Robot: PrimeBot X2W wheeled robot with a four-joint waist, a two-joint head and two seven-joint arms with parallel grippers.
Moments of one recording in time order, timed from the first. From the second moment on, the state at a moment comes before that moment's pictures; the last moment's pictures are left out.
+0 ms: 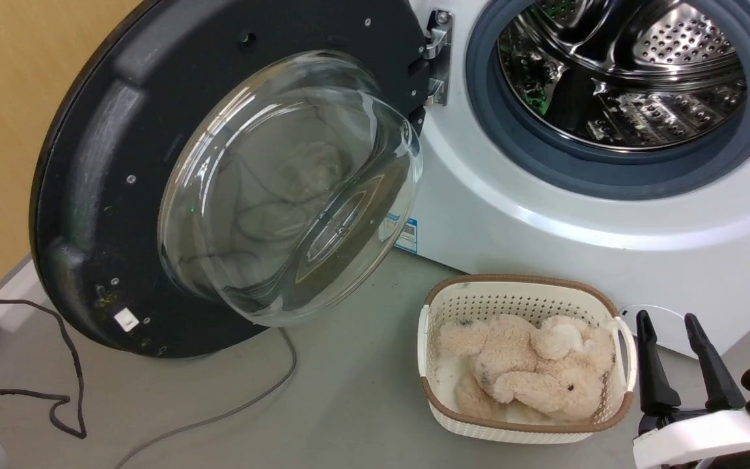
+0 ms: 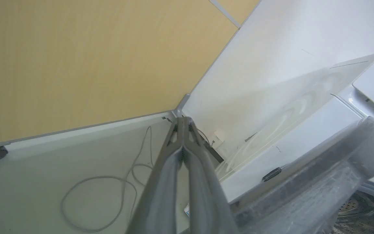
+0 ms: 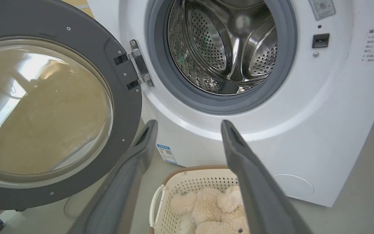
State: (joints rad) left arm -0.58 0.33 0.39 0.36 -0.67 -0.06 0.27; right arm 0.00 -0.05 -0.09 0.08 0.27 0.13 -0.17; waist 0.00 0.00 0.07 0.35
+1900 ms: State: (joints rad) left arm -0.18 0.08 -0.07 -0.13 -1.51 -0.13 0.97; right arm -0.02 -0.05 -0.13 0.12 0.38 0.13 -0.26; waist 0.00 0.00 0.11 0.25
